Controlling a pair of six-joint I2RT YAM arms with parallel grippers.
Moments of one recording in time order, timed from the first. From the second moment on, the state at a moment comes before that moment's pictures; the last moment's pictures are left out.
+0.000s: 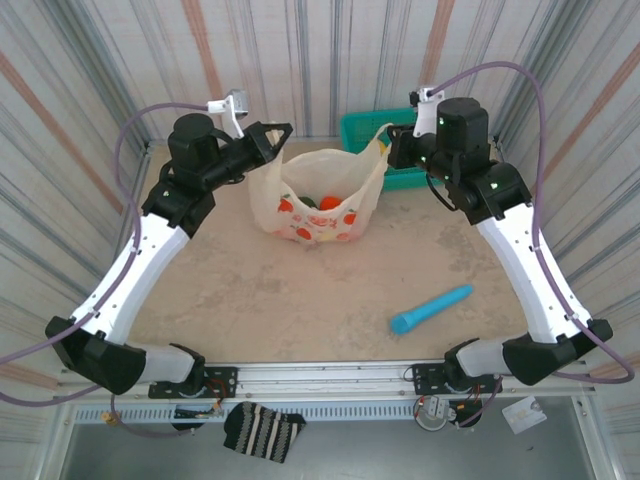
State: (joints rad) left arm -0.44 1.33 1.46 -0.20 0.38 -0.77; right arm 0.43 1.35 1.73 -0.71 -0.03 0.25
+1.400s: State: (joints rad) left arm -0.60 1.29 1.41 -0.08 0.29 -0.63; right arm 0.65 1.48 1.59 -0.35 -0.50 0.09
